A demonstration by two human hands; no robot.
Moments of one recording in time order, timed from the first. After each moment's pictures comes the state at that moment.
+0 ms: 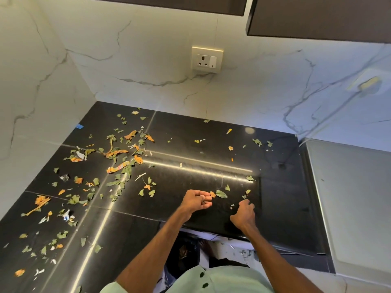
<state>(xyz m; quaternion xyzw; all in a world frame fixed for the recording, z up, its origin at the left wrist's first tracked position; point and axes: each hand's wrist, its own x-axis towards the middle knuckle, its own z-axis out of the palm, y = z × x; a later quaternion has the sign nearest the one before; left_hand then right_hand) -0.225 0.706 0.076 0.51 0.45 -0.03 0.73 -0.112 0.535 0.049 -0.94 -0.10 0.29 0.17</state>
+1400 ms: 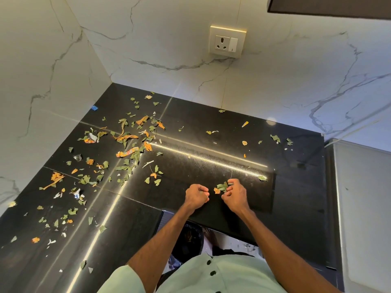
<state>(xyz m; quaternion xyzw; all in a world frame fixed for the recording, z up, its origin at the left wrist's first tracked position) -0.216 0.709 0.045 0.61 0.55 -0.03 0.57 -0.083 0.596 0.019 -0.88 -0.25 0.29 0.29</state>
